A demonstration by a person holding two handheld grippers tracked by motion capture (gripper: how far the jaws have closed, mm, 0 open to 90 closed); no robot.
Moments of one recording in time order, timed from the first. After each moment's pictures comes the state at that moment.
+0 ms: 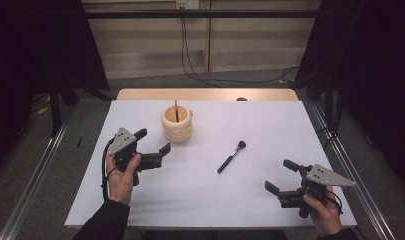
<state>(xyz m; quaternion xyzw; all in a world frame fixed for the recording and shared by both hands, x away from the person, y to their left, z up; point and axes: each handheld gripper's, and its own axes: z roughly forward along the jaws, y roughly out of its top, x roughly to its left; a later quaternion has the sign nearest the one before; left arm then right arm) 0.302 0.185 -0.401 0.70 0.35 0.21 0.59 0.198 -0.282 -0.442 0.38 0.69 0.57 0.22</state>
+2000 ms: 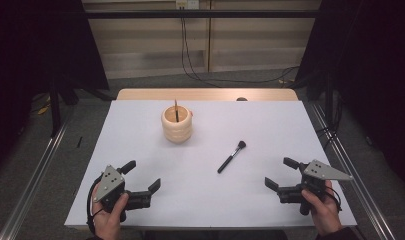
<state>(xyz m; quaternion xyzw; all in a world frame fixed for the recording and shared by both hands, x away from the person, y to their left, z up) 0.226 0.212 -0.430 0.71 0.35 0.23 0.56 0.210 -0.283 -0.440 0.39 0.70 0.55 0.22</state>
